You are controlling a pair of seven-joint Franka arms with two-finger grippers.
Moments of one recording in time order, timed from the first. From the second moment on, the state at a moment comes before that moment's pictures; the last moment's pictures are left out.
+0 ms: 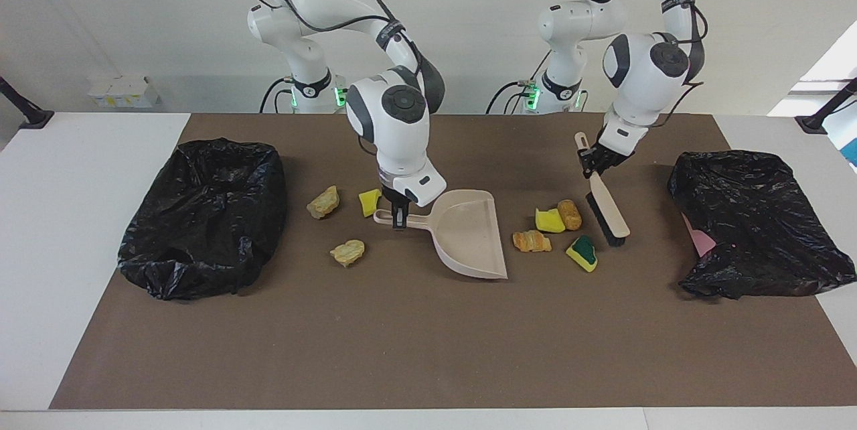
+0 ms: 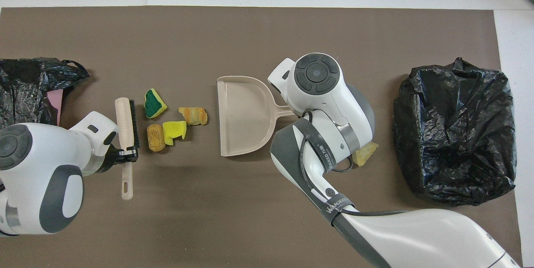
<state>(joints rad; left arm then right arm) 0.10 -0.15 -0.24 -2.40 -0.12 2.23 -0.21 0.40 0.42 0.09 -1.63 -0.13 2.02 -1.06</state>
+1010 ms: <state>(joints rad) -0.23 0.03 -0.27 -2.29 -0.30 2.38 -0.36 0.39 0.43 0.10 -1.67 -0.15 2.05 -1.09</state>
